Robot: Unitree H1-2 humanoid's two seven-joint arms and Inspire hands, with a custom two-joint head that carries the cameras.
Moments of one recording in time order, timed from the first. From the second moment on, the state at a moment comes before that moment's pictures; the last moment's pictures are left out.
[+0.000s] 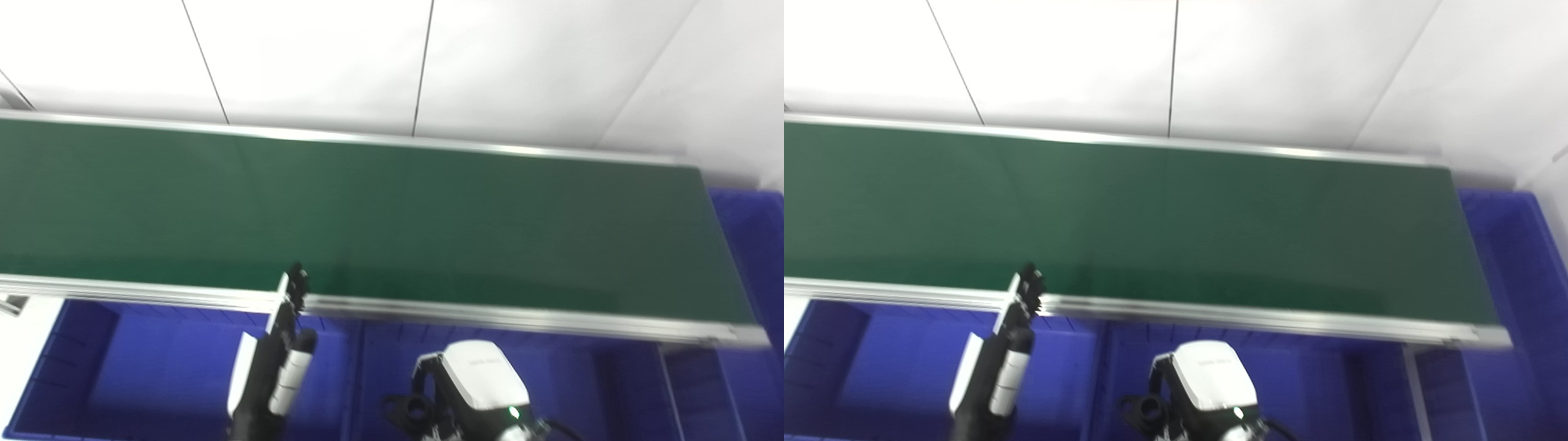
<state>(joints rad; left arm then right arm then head) 0.68 -0.06 -0.31 -0.43 0.22 -0.14 0.05 0.42 -0.17 0.63 -0.51 -1.32 0.28 0.48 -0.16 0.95</state>
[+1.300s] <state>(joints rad) 0.68 -0.05 -0.30 -0.44 0.22 -0.11 0.05 0.42 -0.19 0.62 -0.42 -1.27 0.25 0.43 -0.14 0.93</state>
